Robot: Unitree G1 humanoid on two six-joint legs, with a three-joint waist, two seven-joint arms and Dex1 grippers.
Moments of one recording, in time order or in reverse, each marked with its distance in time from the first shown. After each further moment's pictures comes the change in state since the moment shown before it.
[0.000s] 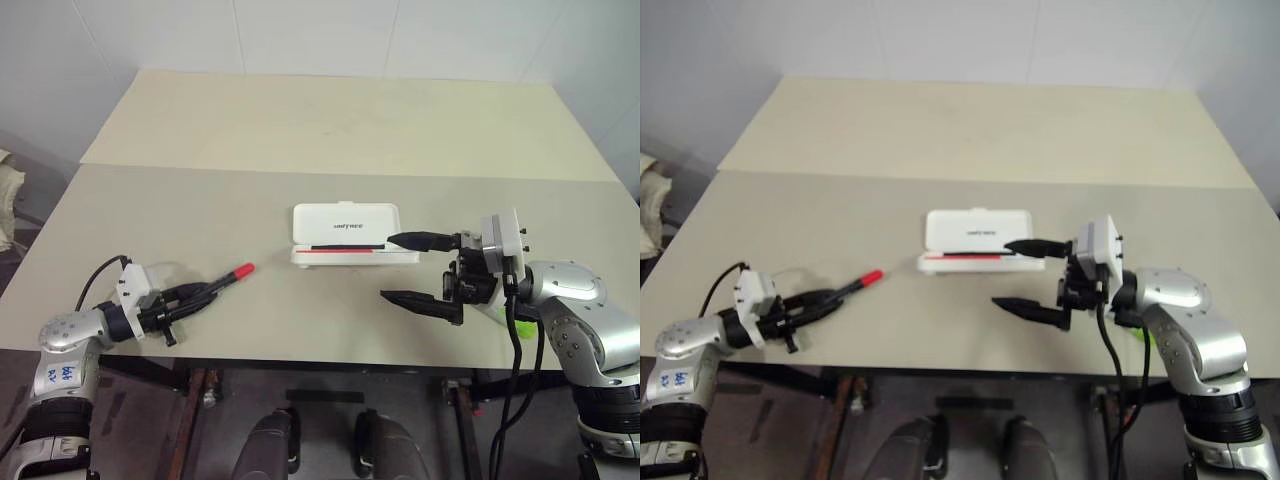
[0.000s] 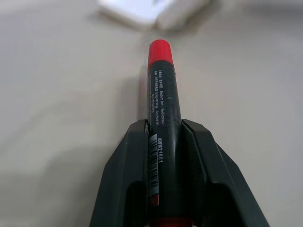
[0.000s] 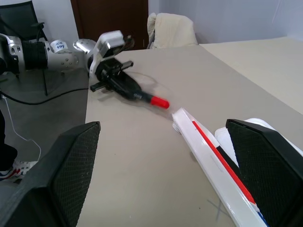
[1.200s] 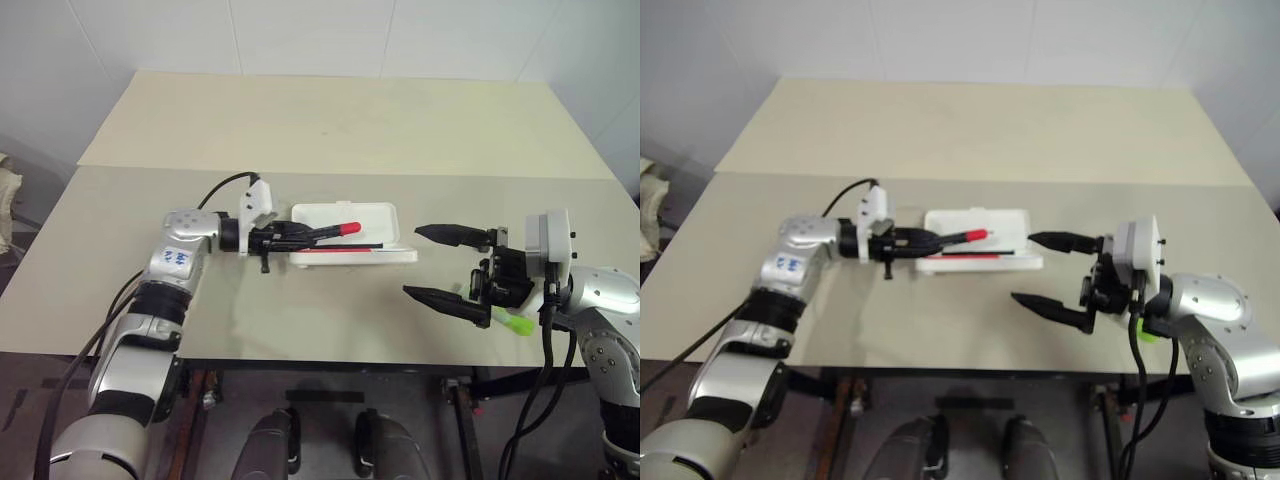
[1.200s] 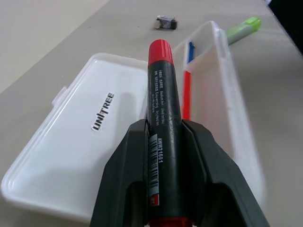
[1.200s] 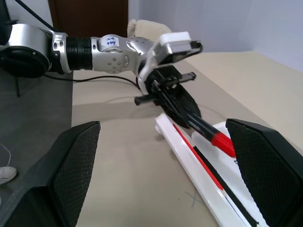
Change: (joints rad) left arm -0.650 -0.266 -0.386 0.334 0.257 0.070 -0.008; right arm 0.113 -0.041 -0.135 -0.119 0.050 -0.022 -0.050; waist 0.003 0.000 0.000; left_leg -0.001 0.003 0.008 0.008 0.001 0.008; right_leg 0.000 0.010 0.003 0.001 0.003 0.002
